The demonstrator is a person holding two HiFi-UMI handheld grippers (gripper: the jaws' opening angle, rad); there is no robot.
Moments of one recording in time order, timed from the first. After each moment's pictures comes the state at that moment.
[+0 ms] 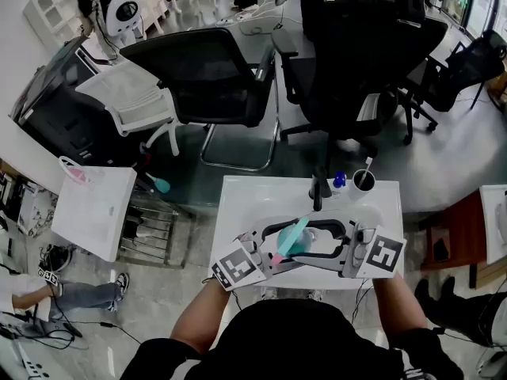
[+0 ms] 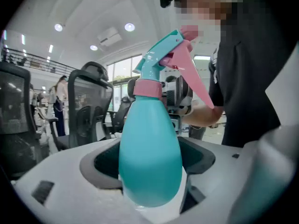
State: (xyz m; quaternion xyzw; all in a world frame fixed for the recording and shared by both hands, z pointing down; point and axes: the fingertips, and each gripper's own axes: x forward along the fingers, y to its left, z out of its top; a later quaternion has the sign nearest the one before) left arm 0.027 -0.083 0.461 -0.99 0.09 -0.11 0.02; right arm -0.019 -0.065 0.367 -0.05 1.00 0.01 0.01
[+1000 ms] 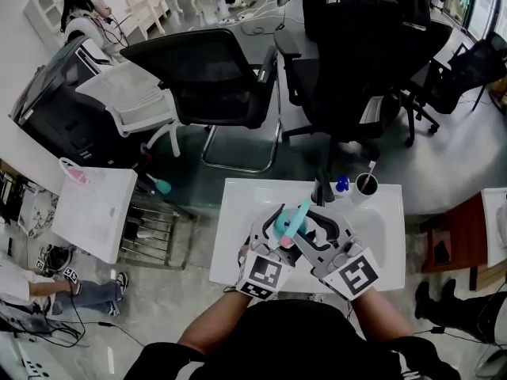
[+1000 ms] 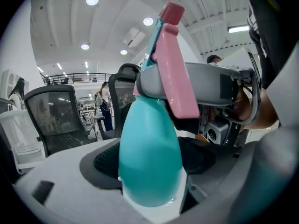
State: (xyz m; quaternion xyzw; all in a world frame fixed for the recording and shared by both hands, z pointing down) left arm 0.005 -0.150 0.474 -0.92 0.37 -0.15 0.02; right arm -0.020 -0.127 0.373 -0.32 0.94 0.05 0.03
